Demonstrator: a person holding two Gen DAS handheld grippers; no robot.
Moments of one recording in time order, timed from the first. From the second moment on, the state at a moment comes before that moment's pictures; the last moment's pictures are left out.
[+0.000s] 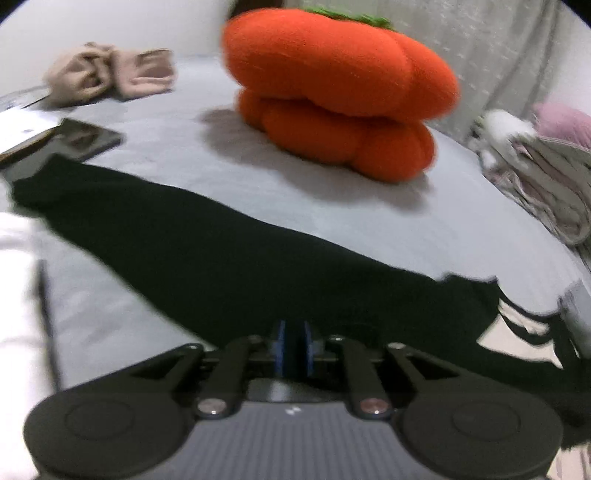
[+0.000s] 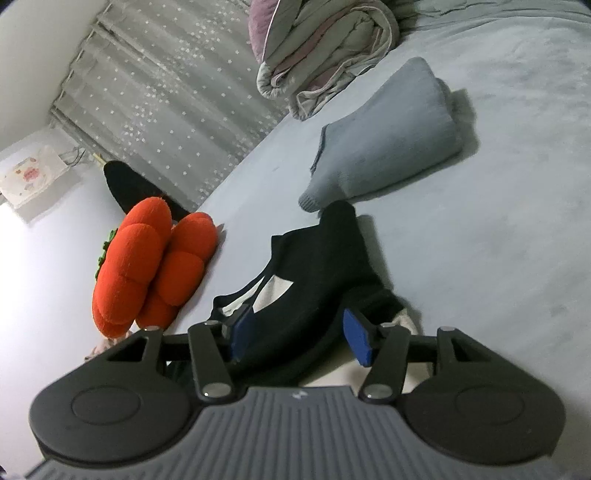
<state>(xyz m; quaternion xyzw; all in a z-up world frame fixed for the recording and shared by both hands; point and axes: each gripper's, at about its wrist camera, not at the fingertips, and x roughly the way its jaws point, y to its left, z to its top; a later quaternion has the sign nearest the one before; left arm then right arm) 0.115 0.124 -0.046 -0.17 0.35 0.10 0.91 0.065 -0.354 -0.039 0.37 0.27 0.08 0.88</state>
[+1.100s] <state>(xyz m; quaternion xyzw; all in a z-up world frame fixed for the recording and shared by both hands) 0.121 0.189 -0.055 -0.30 0.21 0.26 0.90 0.064 -0.339 -0.042 0.38 0.28 0.10 0.88</state>
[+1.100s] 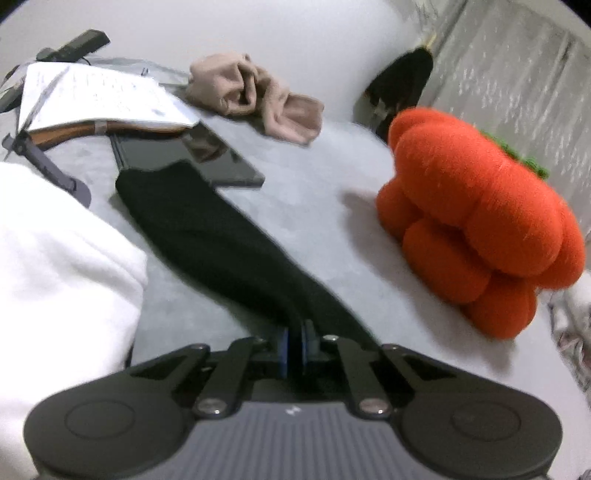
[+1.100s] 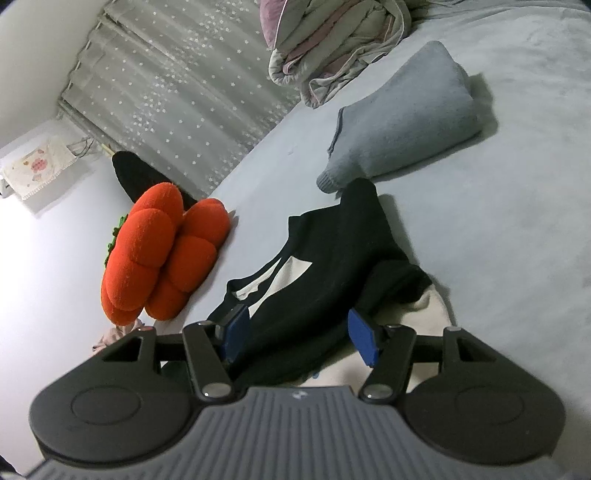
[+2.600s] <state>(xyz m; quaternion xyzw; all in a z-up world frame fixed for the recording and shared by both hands) 0.092 0.035 -0.027 -0.10 0.31 -0.17 0.93 0.068 -0.306 -0.021 0.35 0.26 0.14 0.89</state>
